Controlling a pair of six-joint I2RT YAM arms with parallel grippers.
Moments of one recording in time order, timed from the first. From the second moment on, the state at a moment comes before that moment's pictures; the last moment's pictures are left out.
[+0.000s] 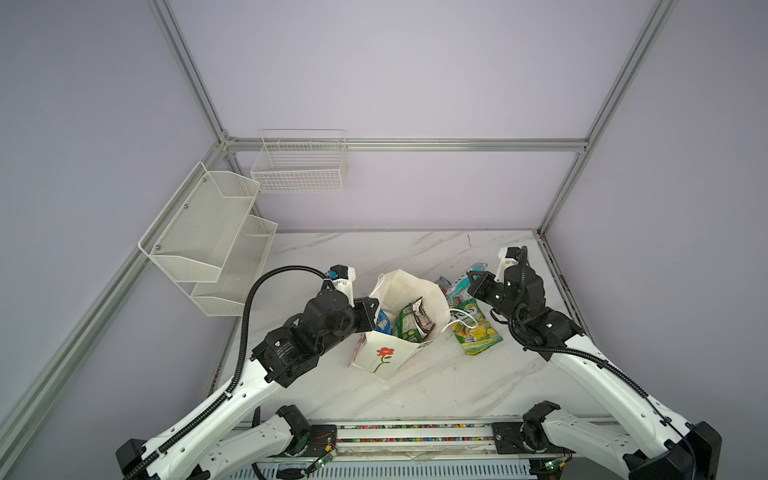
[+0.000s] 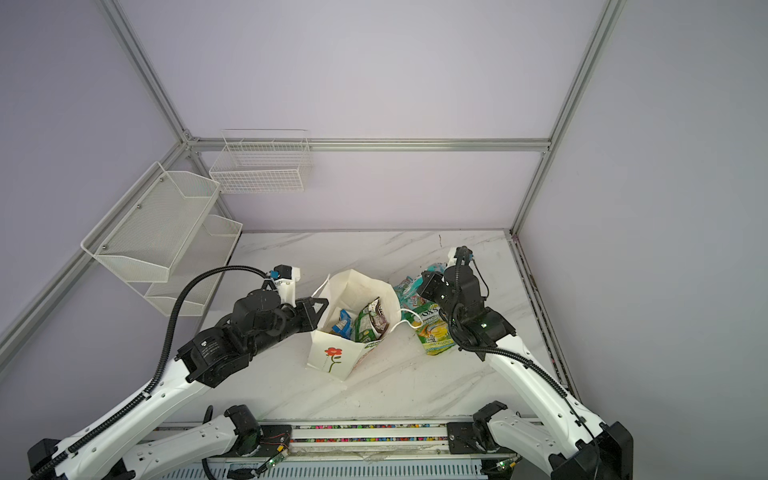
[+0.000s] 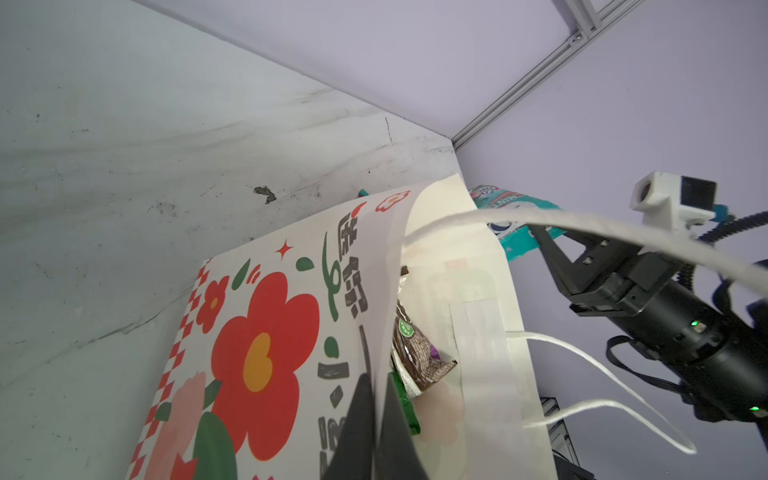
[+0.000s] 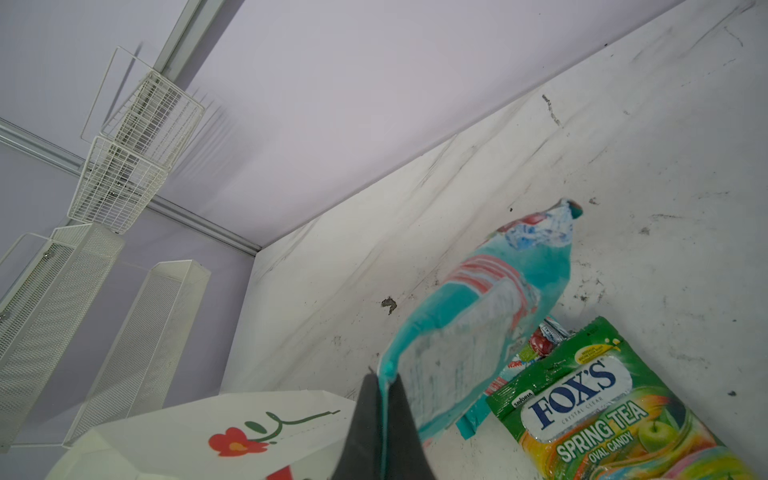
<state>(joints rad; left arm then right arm) -0.76 0.90 0.98 -0.55 -0.13 -0.80 0.50 1.02 0.91 -0.25 0.10 0.79</state>
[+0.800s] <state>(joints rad) -0.74 0.87 0.91 -0.49 -0.14 -0.83 0.50 0.99 1.07 -0.31 -0.02 0.68</state>
